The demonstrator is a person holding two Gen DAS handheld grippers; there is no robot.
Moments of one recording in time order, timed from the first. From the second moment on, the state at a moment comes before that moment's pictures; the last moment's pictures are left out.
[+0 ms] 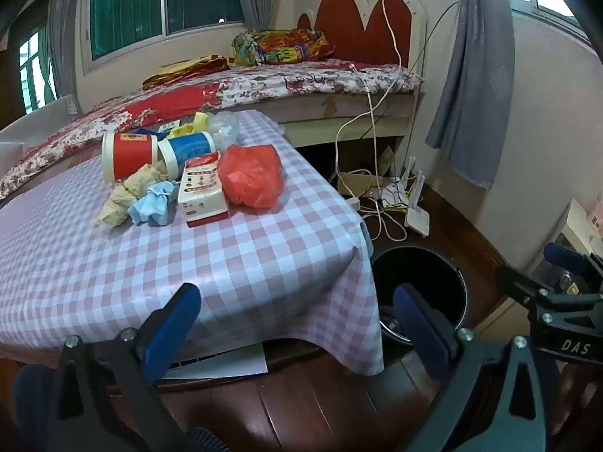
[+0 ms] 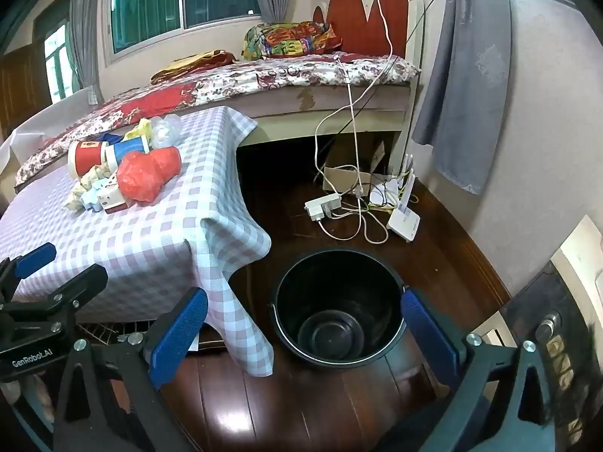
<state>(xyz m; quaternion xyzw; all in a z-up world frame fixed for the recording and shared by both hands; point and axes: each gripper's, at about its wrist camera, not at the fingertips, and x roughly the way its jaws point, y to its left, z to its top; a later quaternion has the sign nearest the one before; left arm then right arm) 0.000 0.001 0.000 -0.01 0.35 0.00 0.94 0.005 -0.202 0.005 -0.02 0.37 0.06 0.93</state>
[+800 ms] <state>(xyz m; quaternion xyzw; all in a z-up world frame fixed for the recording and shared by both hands) -0.001 0.002 -0.006 -0.01 0.36 0.00 0.93 0.006 -0.204 0.003 -0.02 0.37 0.06 0.93</state>
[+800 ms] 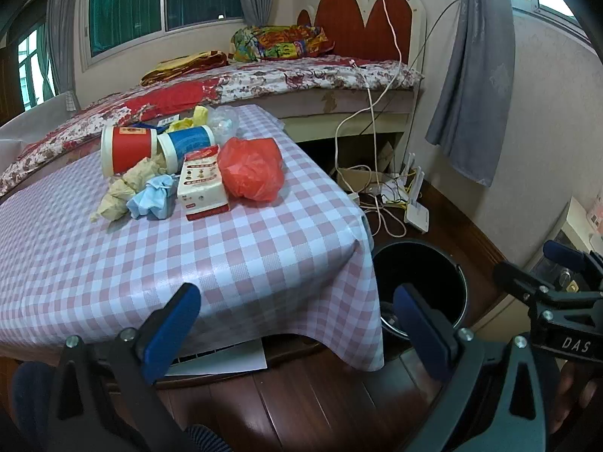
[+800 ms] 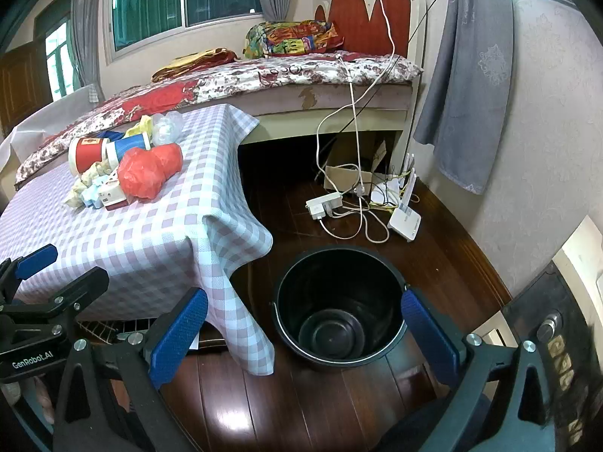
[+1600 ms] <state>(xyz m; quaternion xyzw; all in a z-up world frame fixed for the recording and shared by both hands) -0.004 0.008 -0.007 -0.01 0.36 0.00 0.93 0.005 -0.200 0.002 -0.02 0.37 0.06 0.93</state>
